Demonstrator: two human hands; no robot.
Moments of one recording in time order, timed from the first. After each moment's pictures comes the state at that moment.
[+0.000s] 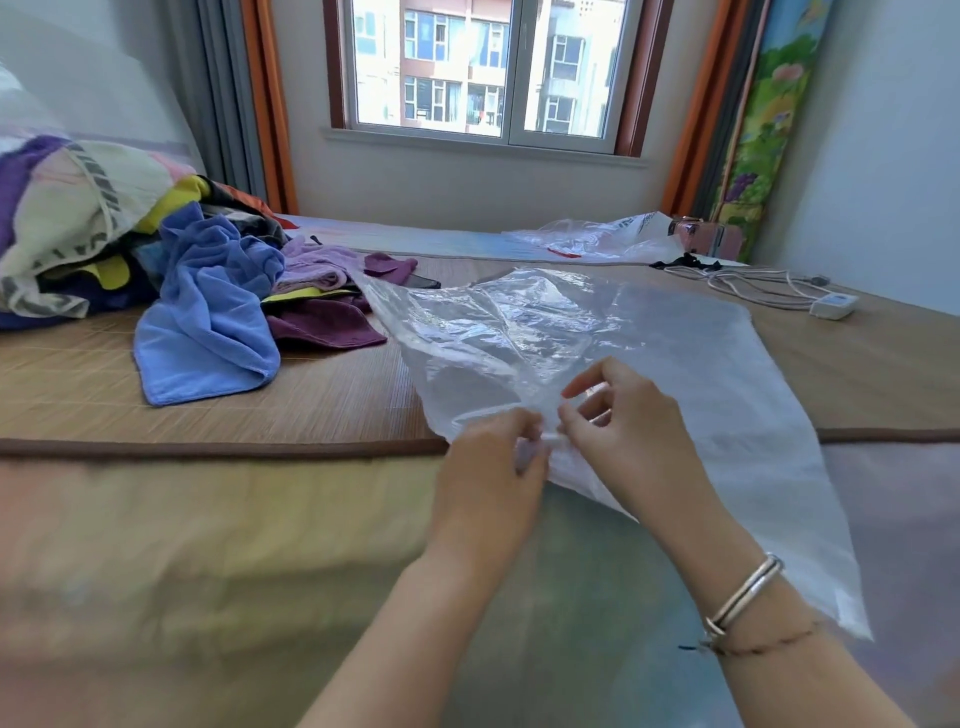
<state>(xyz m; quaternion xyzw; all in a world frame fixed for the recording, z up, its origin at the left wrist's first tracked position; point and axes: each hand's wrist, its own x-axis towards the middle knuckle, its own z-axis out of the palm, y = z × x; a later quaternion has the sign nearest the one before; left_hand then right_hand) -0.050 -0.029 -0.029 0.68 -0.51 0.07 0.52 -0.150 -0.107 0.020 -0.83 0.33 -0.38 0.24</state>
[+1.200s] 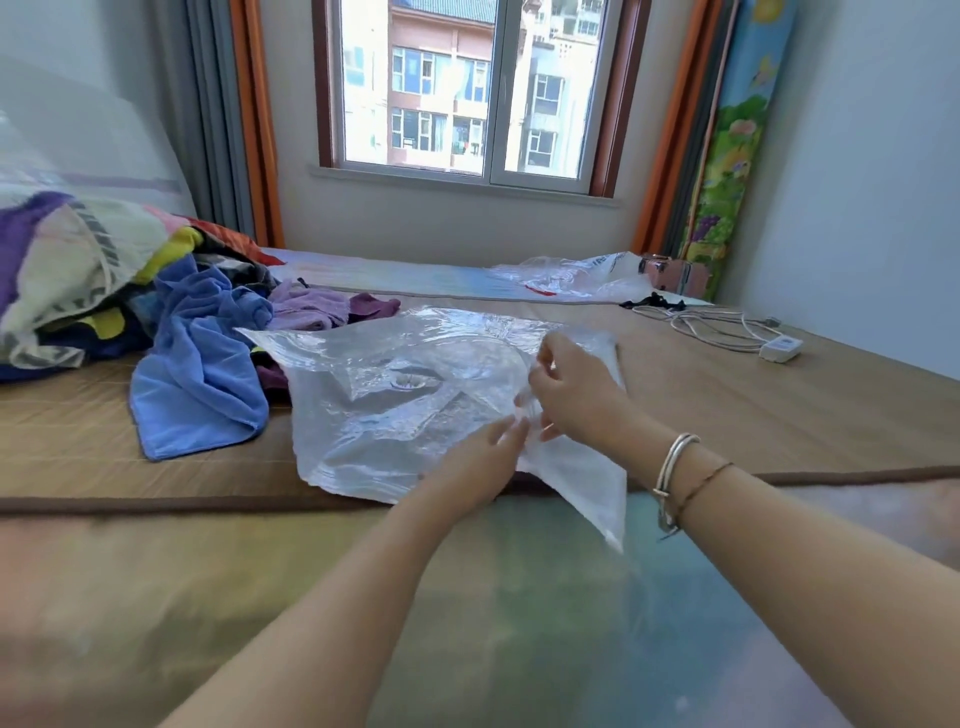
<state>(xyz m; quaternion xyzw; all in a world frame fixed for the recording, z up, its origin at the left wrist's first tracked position) -0.041 -0.051 0.036 0.76 -0.46 -0.22 0.40 -0.131 -0.129 0.104 -0.86 0.31 -0.30 0.29</state>
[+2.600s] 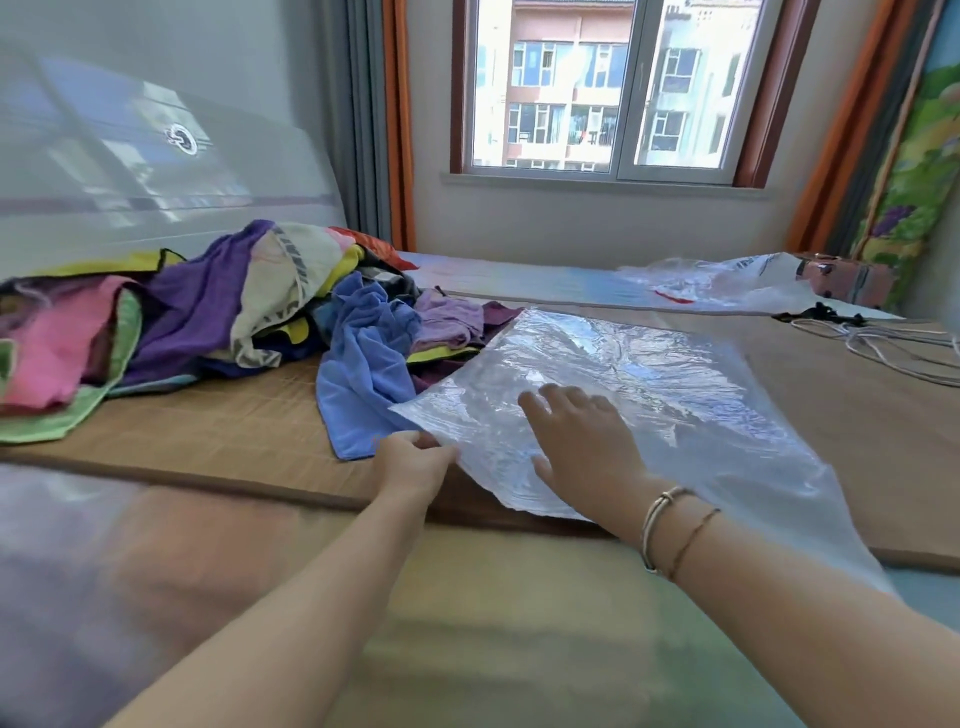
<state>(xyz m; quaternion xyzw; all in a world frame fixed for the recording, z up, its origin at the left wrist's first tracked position) 0.097 0.053 0.030 0.80 -0.13 -0.08 0.58 -0.022 -0.076 0.067 -0.95 0.15 -0.21 -0.21</state>
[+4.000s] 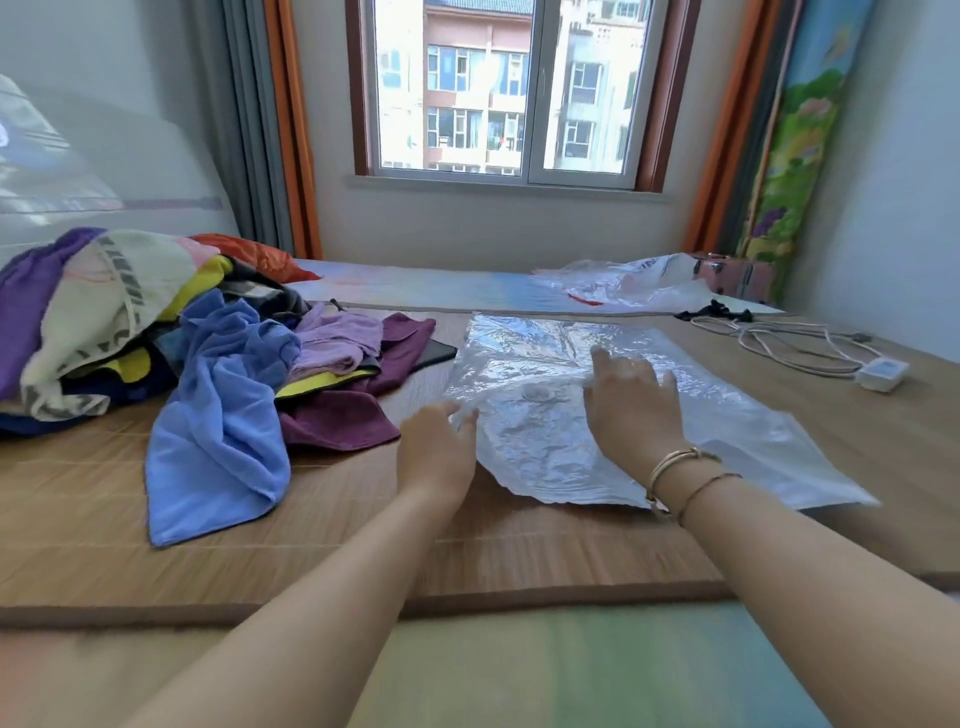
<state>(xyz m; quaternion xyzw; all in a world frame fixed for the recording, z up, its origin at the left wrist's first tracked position) 0.062 -0.094 0.061 0.80 -0.32 0.01 0.51 -0.057 -0.235 0.095 -0.88 0.42 -0.18 -0.11</state>
